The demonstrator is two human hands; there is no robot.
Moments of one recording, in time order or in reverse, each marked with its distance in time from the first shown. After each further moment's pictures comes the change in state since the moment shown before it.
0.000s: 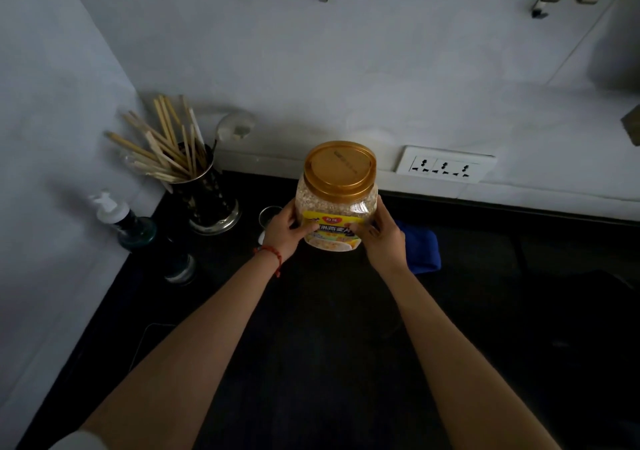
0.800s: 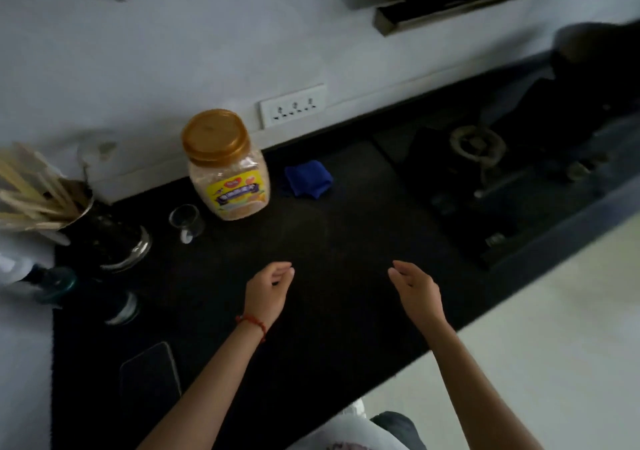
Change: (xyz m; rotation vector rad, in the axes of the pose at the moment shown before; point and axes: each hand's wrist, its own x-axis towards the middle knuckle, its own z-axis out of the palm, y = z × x) left_hand -0.168 -0.033 0.032 0.409 -0.325 0.079; right_hand -0.290 0.021 -0.038 -0.005 0.535 0.700
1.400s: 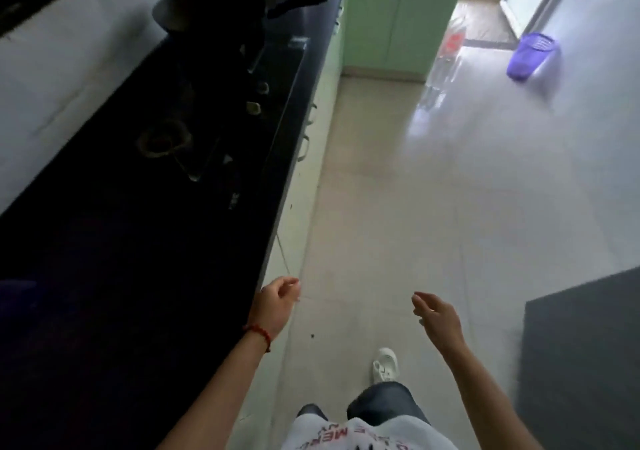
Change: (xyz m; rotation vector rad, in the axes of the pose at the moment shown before) left_hand -0.114 0.080 0.270 0.208 -0.867 0.273; right_hand -0.194 0.282 -0.145 0.478 0.718 0.631
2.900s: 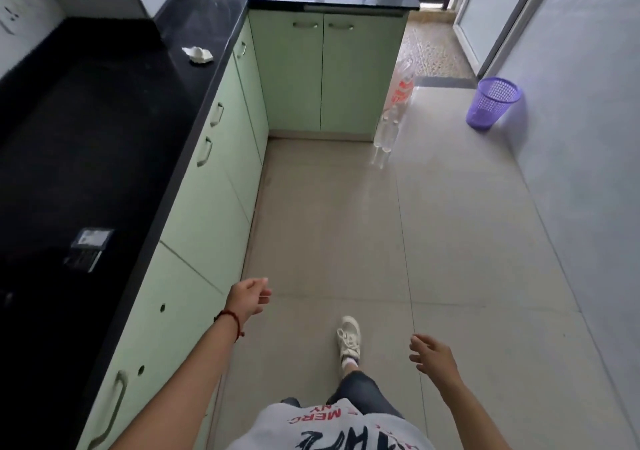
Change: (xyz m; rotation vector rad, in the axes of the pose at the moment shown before) left_hand 0.670 0.429 0.298 -0.101 -0.078 -0.268; right_hand 0.684 -0.242 -0.233 0.201 0.011 0.276
